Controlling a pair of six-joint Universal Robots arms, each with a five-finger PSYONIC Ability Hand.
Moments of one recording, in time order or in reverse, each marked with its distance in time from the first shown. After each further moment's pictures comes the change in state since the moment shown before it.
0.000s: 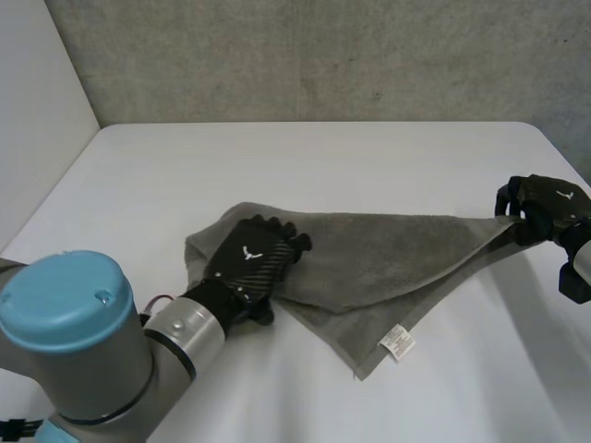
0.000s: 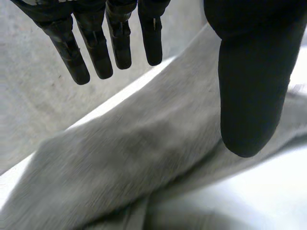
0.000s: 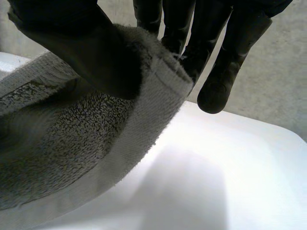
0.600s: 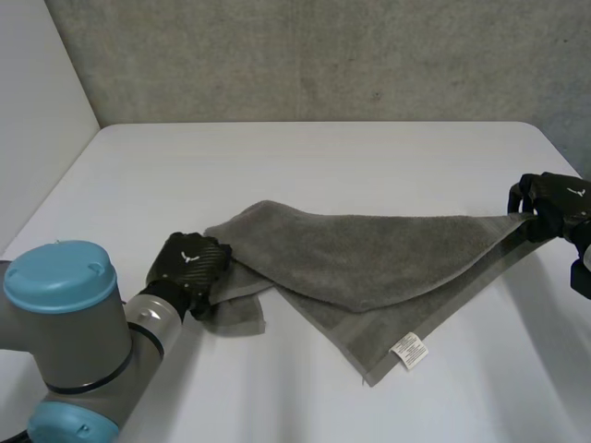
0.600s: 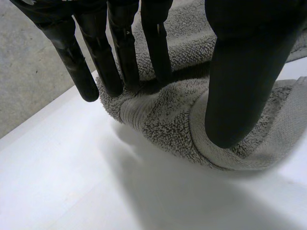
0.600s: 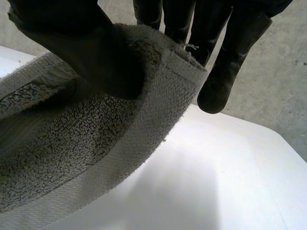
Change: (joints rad) left arm 0.137 -0.082 -0.025 -0.010 -0.173 0.060; right arm -0.029 0.026 -0.024 -0.009 0.005 -0.036; left_hand 0.208 0.208 0.208 0.209 0.205; right_hand 0.000 0.000 0.000 0.000 0.000
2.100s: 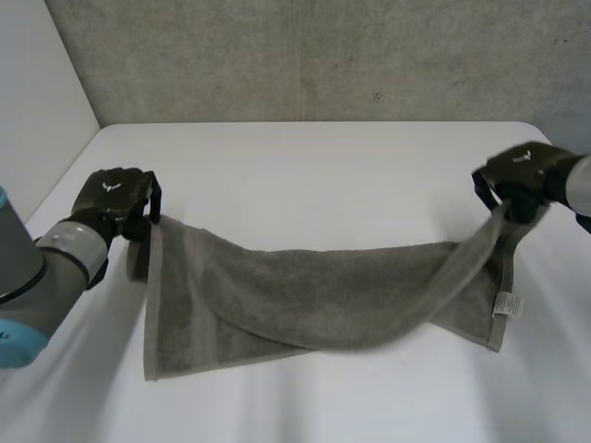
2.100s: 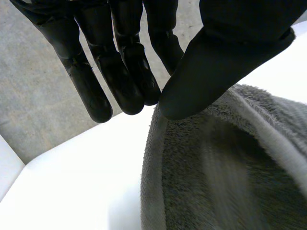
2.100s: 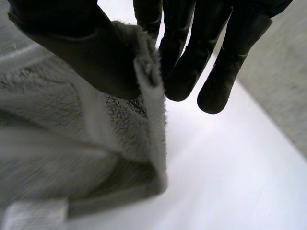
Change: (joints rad) left arm 0.315 0.045 0.131 -0.016 0.206 -0.137; right arm 0.189 0.177 -0.721 0.893 0.071 -0.665; left_hand 0.563 0.622 0.622 0.624 0.604; right_hand 0.000 0.006 0.000 0.000 0.000
